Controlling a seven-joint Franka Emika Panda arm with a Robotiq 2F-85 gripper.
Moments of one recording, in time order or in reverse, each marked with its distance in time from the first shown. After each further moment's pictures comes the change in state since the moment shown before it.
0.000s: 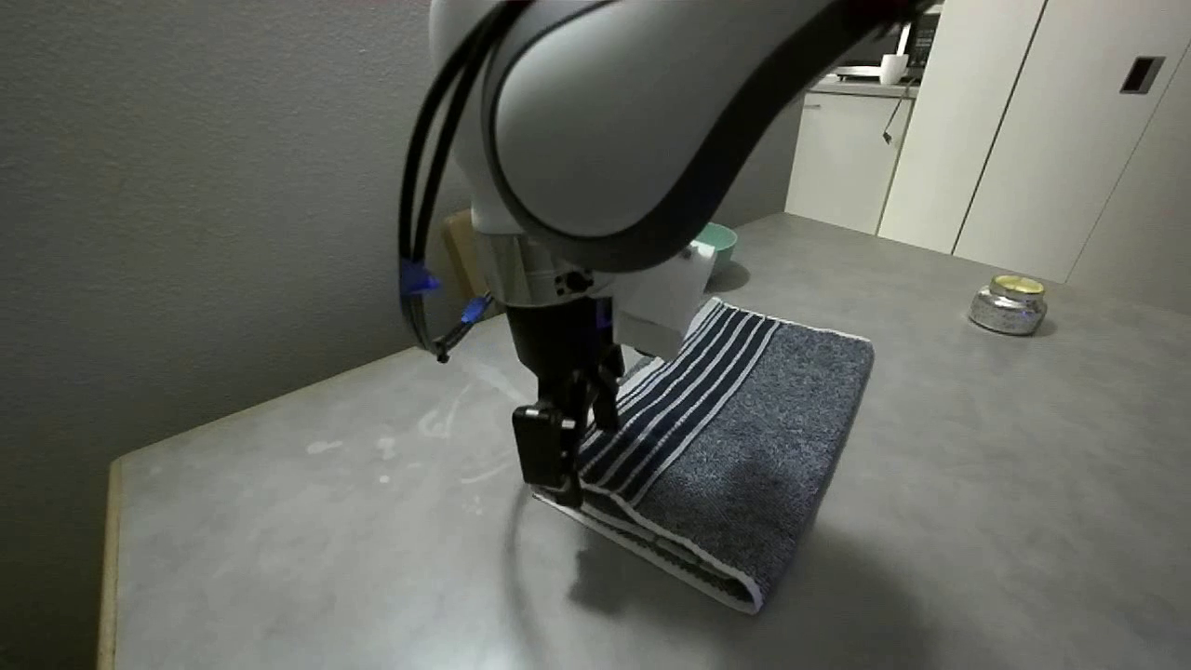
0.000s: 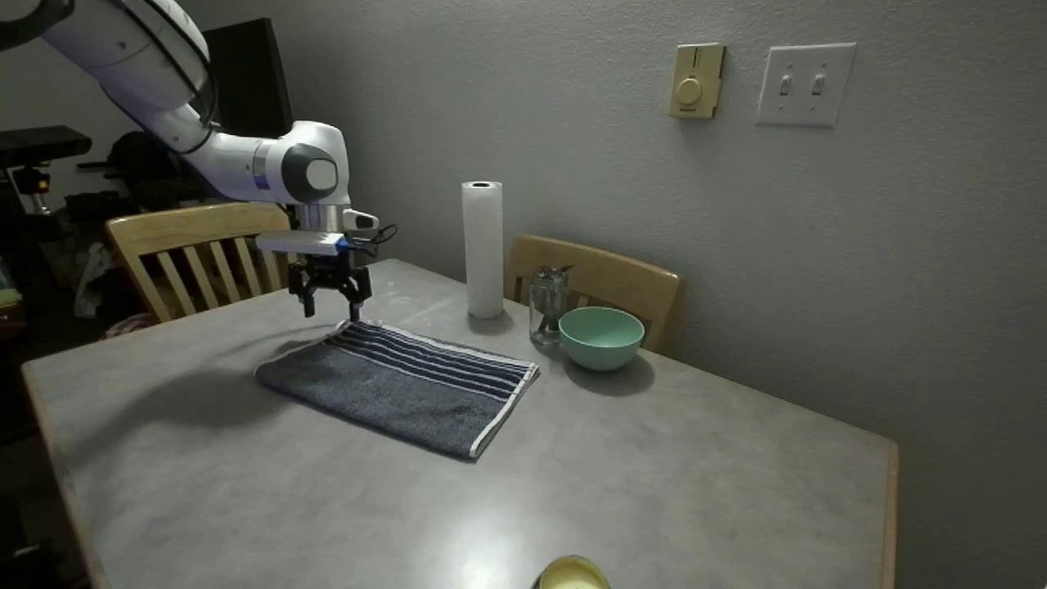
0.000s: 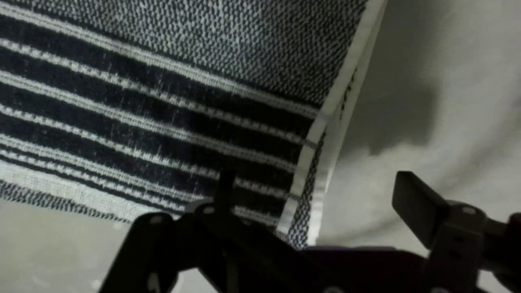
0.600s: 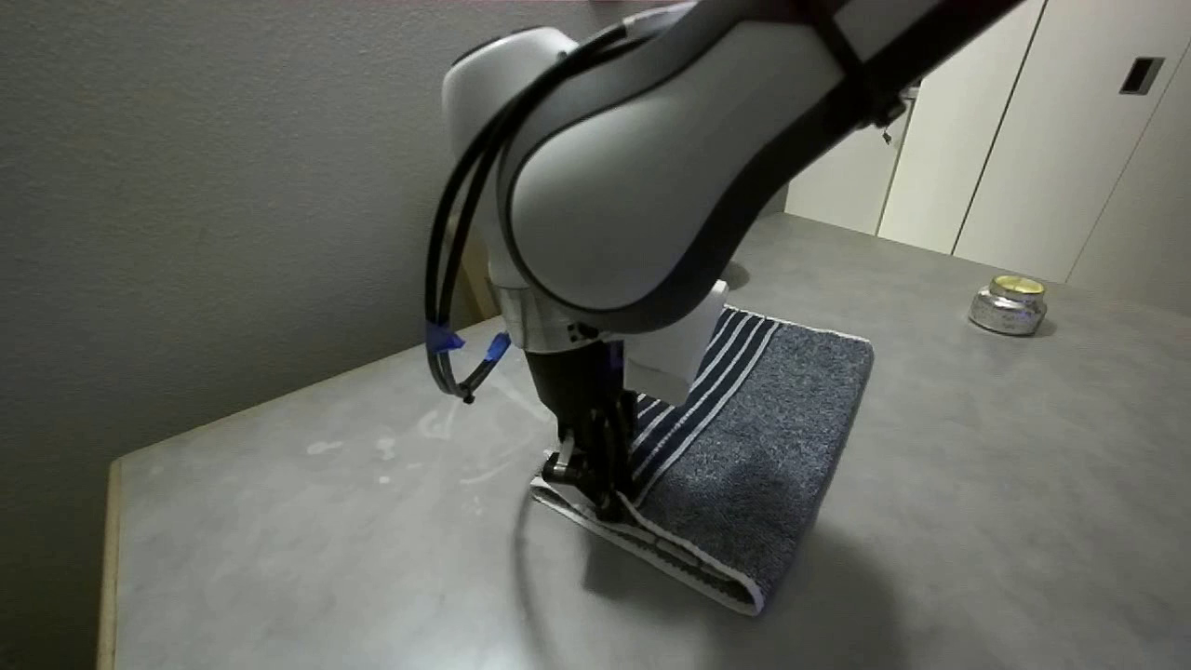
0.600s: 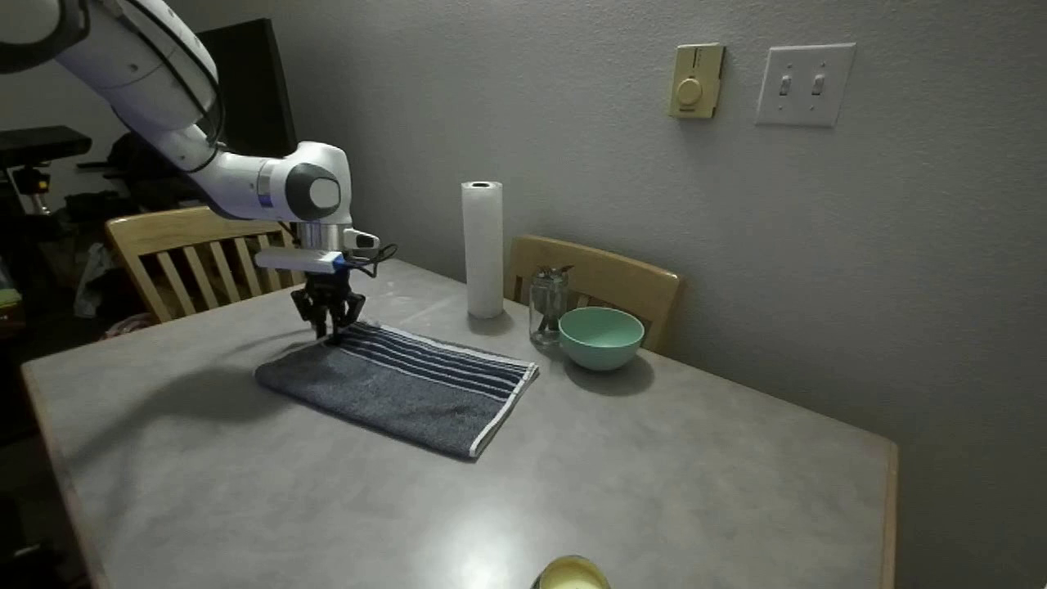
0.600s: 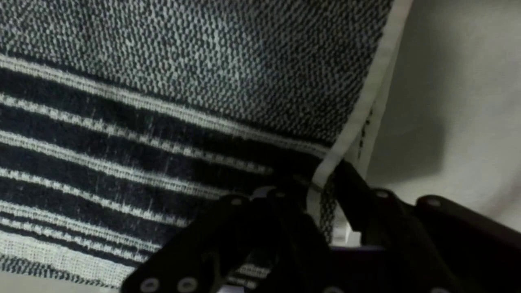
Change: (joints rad) arm 0.010 0.047 -0.015 0.004 -0.002 -0.021 0.040
